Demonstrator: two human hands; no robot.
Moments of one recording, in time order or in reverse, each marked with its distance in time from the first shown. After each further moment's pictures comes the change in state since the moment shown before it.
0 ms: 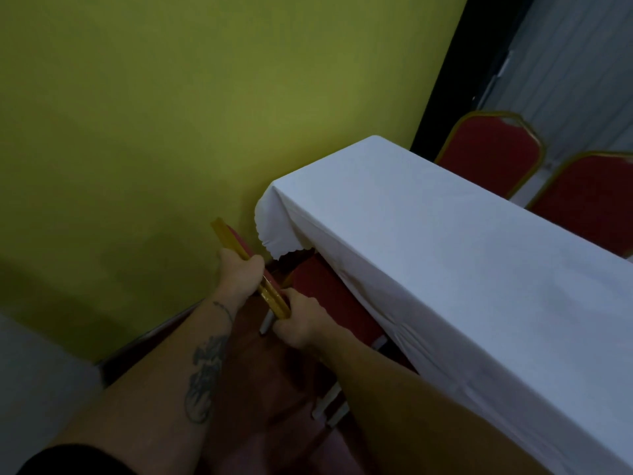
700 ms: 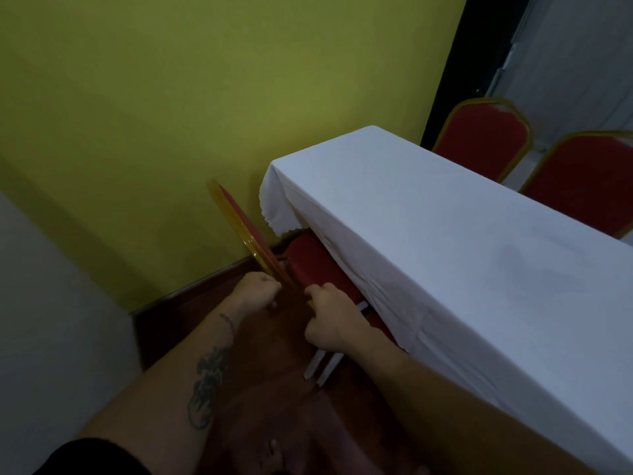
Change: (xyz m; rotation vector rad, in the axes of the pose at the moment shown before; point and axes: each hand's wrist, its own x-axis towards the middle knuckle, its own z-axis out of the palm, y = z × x) left_hand -0.217 -0.062 0.059 0.263 -0.244 -0.108; right_hand -0.201 0.146 -0.022 -0.302 0.109 -0.272
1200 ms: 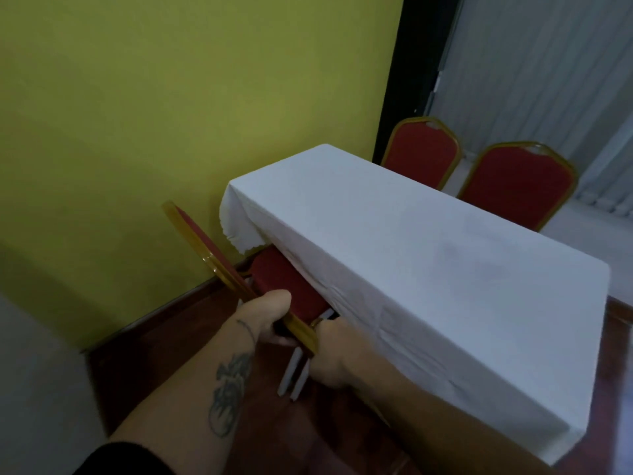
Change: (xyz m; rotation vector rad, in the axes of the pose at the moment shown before) left_hand -0.066 0.061 0.084 -0.264 -0.263 -0.363; right_hand -0.077 0.038 -0.003 -0.153 0.022 0.203
